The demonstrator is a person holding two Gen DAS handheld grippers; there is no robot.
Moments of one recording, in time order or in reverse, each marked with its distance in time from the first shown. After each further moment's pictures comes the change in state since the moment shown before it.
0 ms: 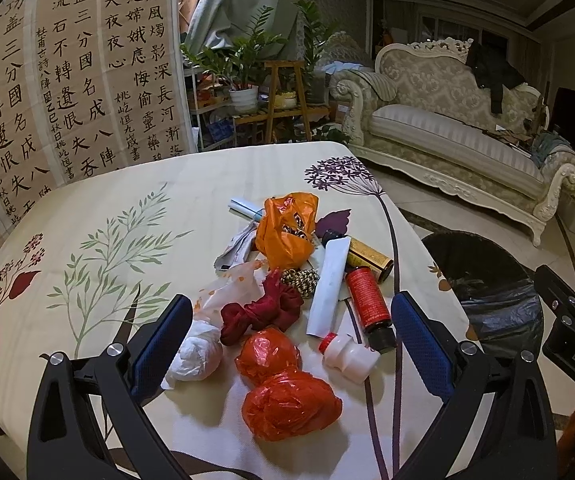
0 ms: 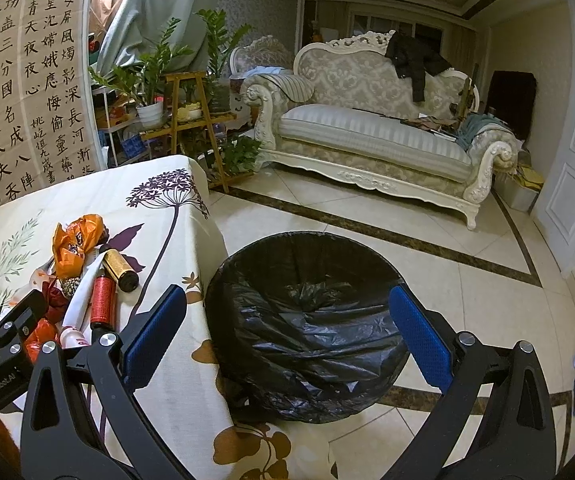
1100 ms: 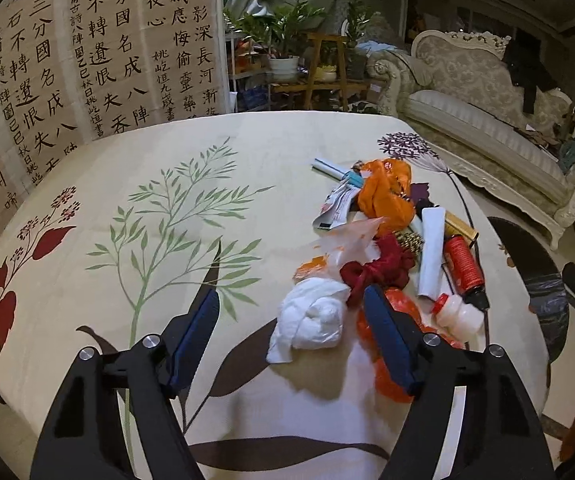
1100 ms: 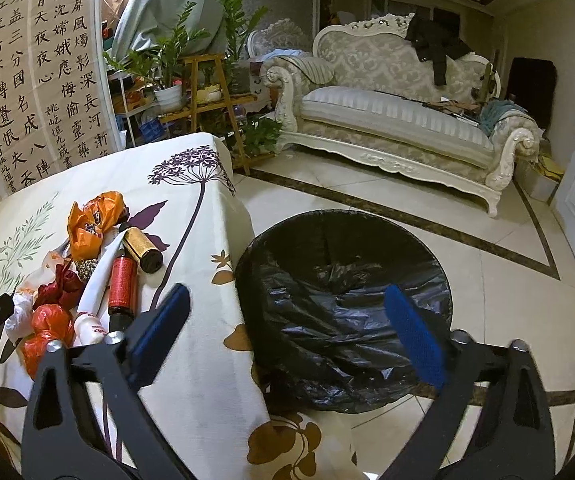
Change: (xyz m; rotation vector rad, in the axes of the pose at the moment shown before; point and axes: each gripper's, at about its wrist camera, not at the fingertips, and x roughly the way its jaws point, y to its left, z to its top) left arm -0.001 0.079 -0.015 -0.086 0.117 0.056; right arm 0.012 0.023 -0.006 -0.003 0.084 0.085
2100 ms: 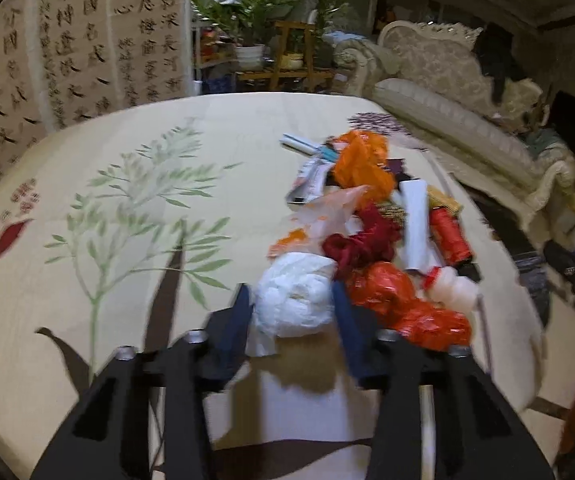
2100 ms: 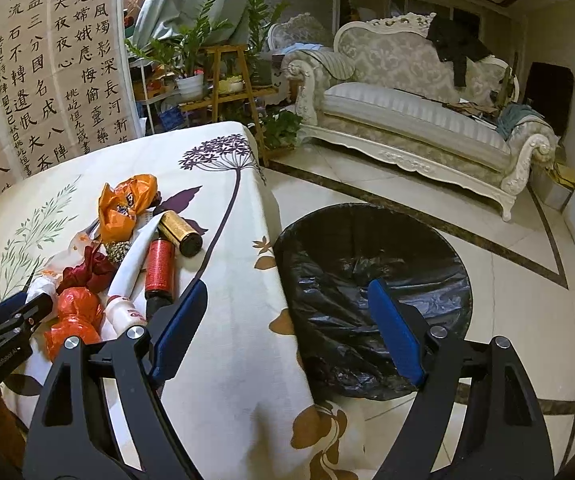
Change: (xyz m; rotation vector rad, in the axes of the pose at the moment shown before) left arm 0.018 0.008 -0.013 0.028 0.028 -0.173; right arm -0.008 0.029 -0.006 -0.055 0.015 0.047
